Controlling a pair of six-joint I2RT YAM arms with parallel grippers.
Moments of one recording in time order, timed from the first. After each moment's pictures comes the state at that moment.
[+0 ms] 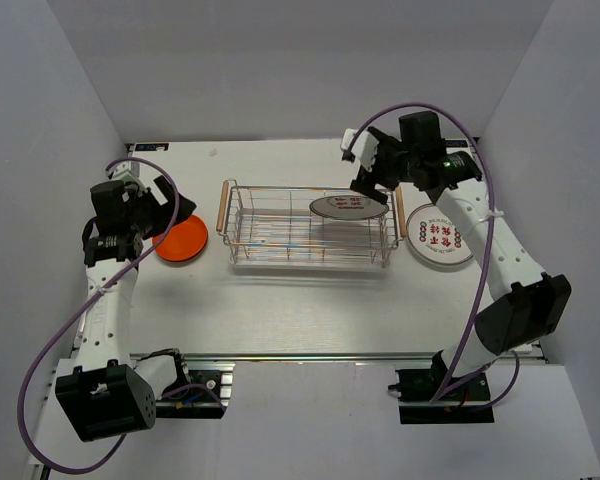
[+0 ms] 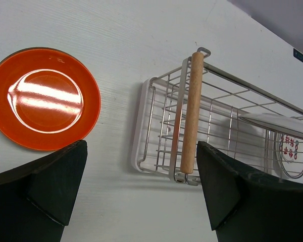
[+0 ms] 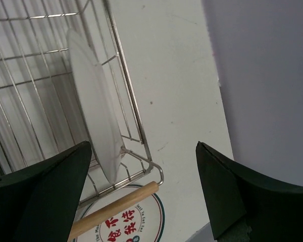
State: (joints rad) left arm 0.19 1.08 0.99 -0.44 0.35 -0.39; right arm 0.37 1.53 1.64 -0.74 -0.37 -0.90
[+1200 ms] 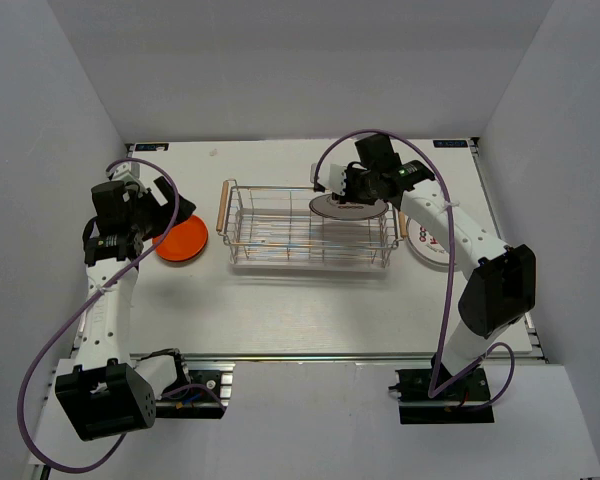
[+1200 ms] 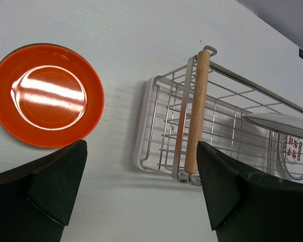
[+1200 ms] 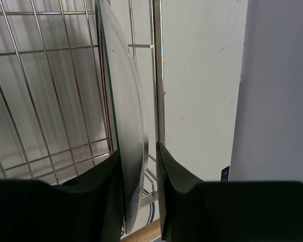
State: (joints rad) left arm 0.19 1.08 0.99 -0.45 0.33 -0.39; right arm 0.52 1.68 1.56 -0.71 -0.14 -1.08
